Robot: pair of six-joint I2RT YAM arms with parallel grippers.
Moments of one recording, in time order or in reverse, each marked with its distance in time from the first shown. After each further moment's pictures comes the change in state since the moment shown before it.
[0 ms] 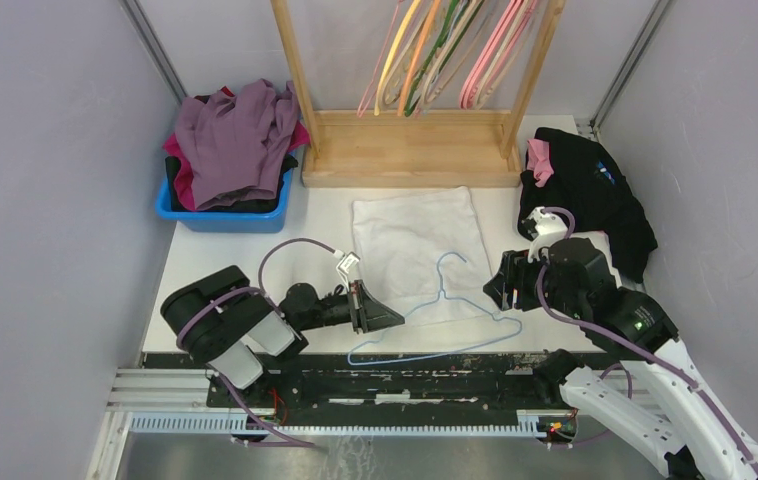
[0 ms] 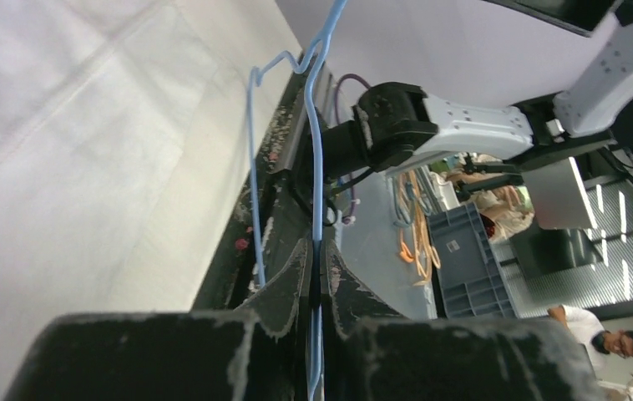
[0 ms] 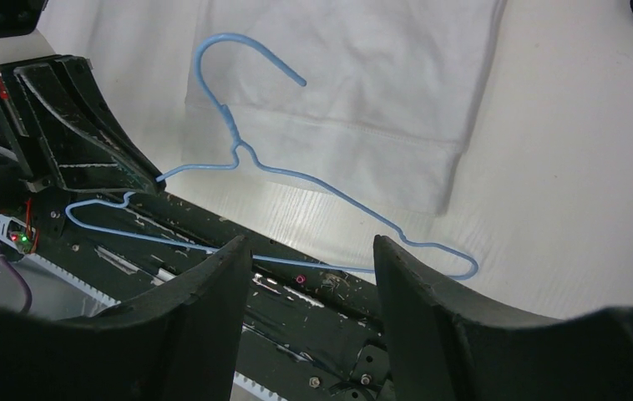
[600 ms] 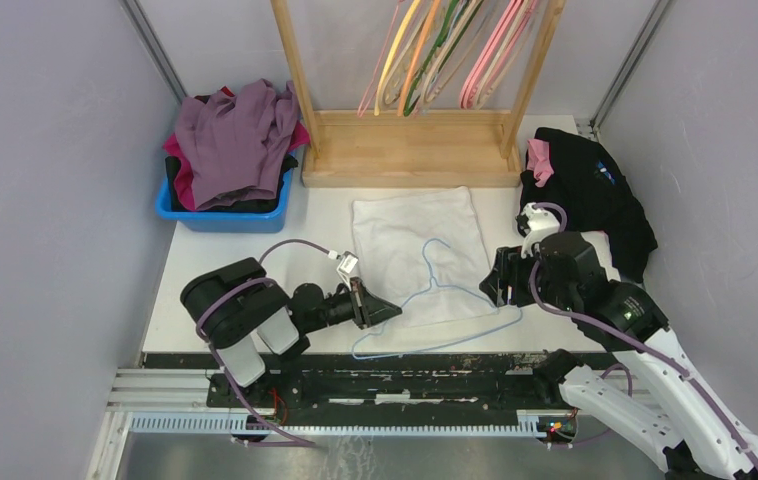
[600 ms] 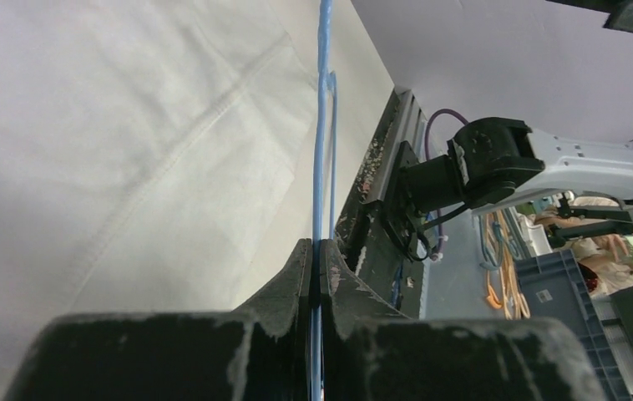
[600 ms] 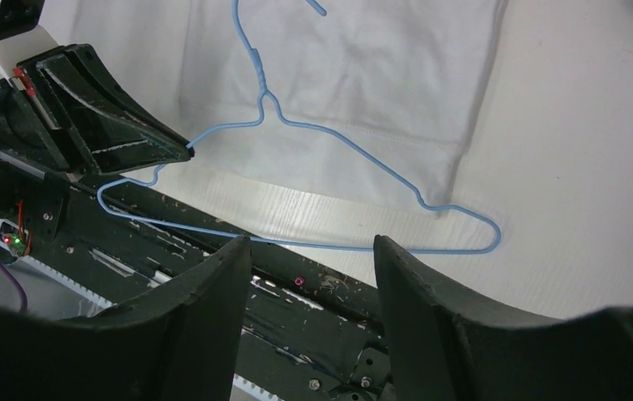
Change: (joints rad) left arm -0.001 0.113 -0.010 0.005 -0.192 0.150; right arm 0.000 0.047 0.000 0.015 0.002 0.000
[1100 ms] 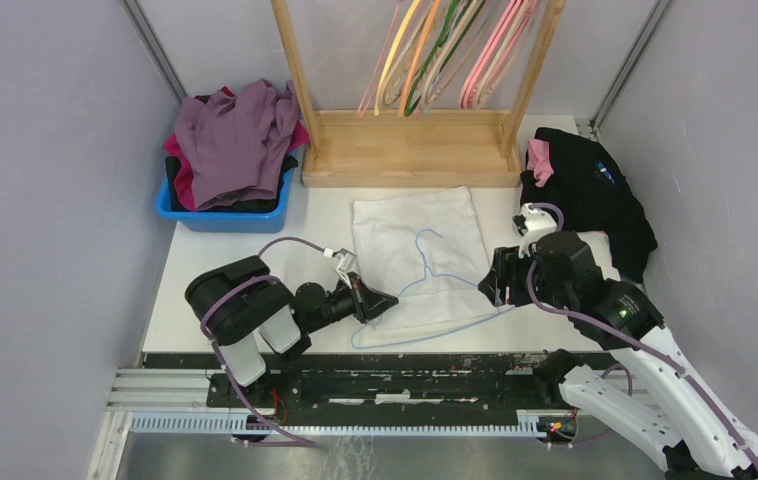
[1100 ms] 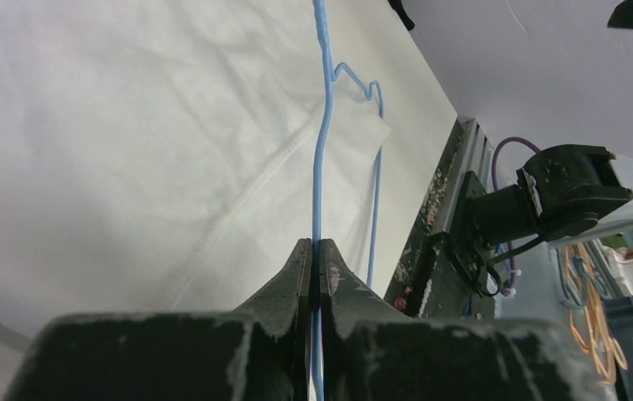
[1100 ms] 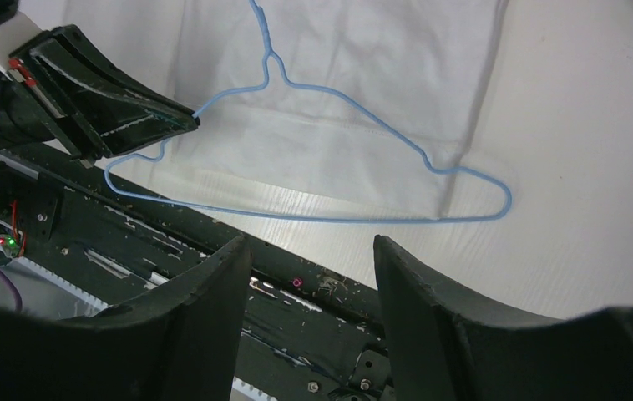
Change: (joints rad) left arm 0.000 0.061 0.021 -0.001 -0.121 0.131; right arm 0.000 0.011 -0.014 0.019 0.000 0.000
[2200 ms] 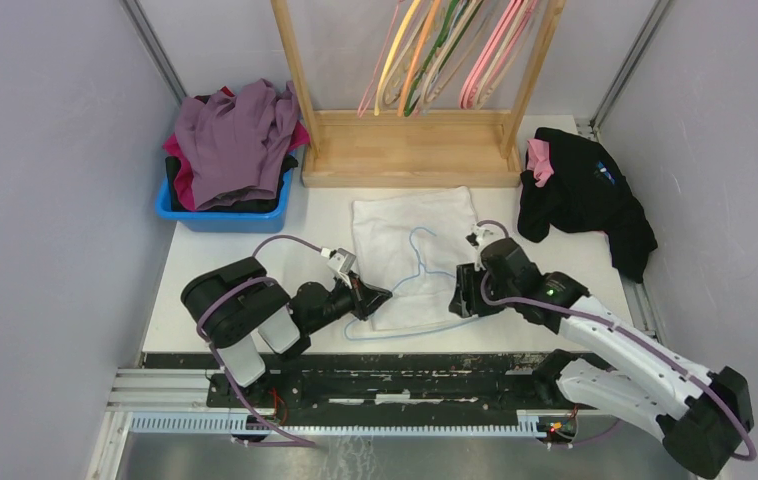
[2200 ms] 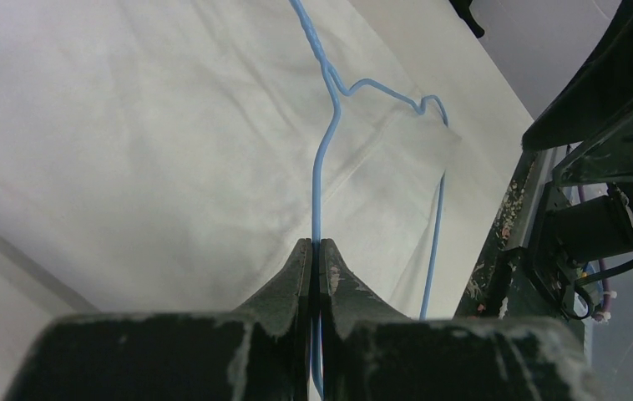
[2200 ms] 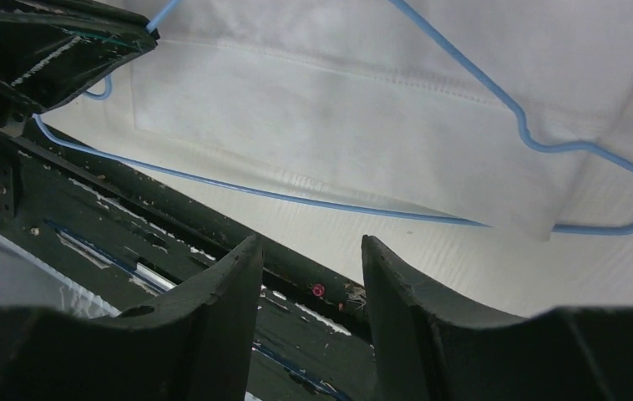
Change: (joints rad) left arm 0.002 -0.040 0.000 -0.069 -0.127 0.165; right arm 0.063 0.188 -0.274 0.278 -0.113 0.104
